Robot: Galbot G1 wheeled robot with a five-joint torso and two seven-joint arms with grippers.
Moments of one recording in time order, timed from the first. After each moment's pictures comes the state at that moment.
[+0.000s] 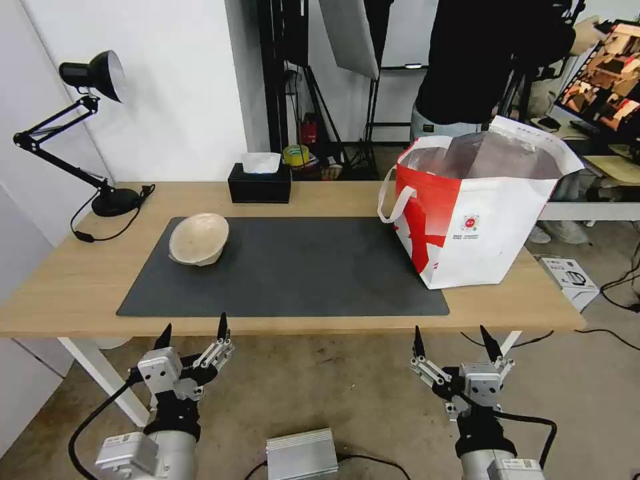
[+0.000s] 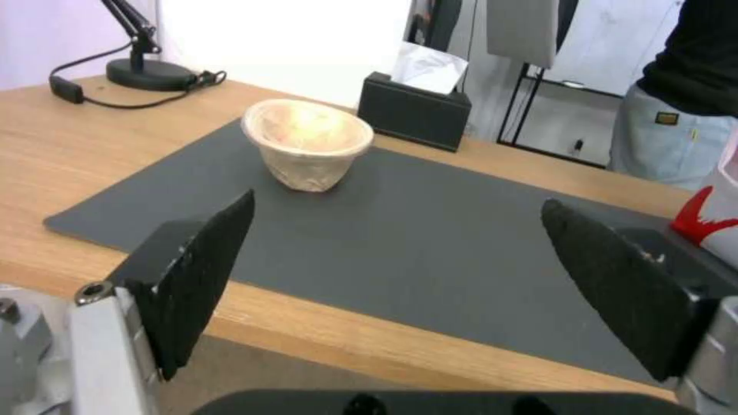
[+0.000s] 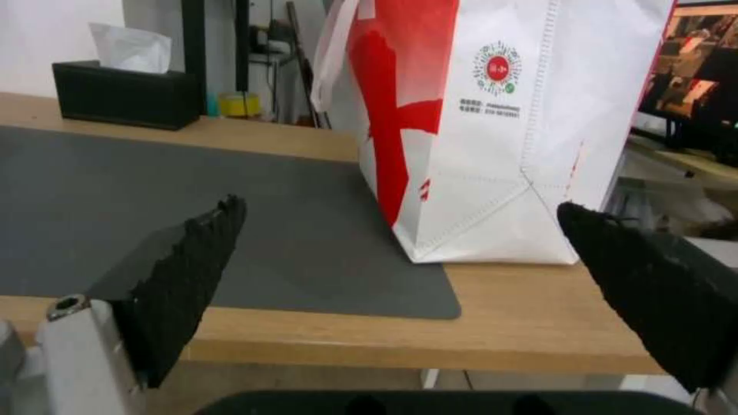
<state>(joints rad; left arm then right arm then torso) 1.89 -1.52 -0.46 -2.47 -0.18 0.07 -0.21 -1.82 0.98 0.14 2.44 0.01 -0.04 0.74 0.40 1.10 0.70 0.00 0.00</state>
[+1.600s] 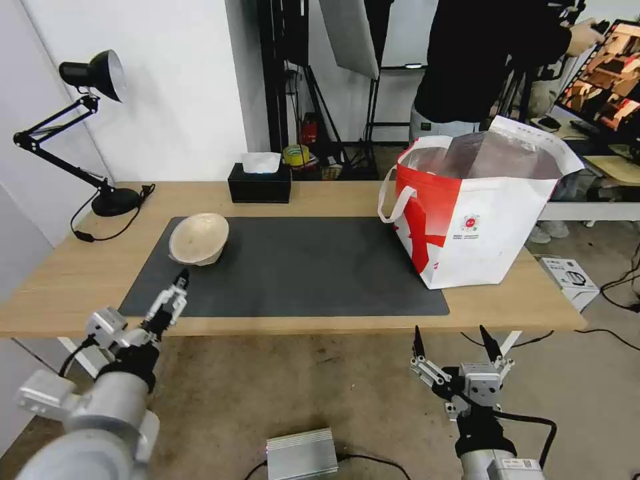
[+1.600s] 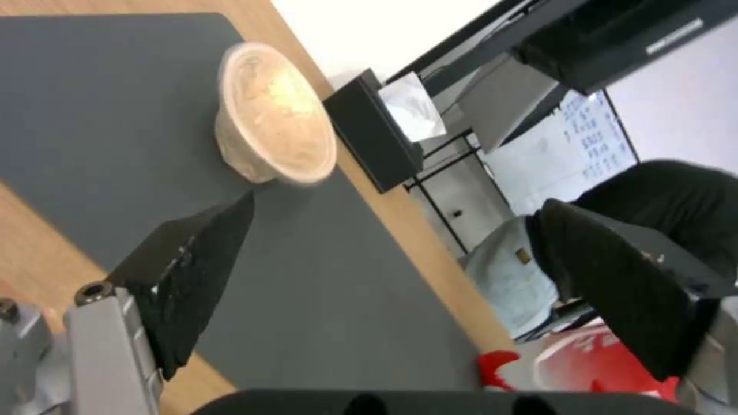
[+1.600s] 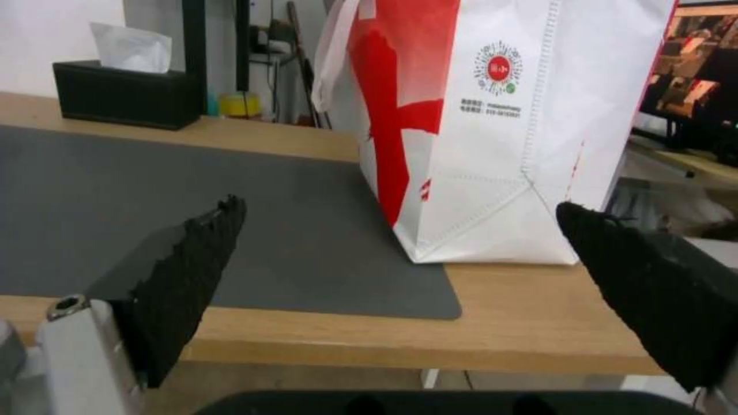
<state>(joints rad) 1.58 -1.22 -0.79 -2.50 -1.44 0.19 -0.57 -1.82 0.98 0.14 2.44 0.01 -0.04 0.74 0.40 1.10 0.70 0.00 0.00</state>
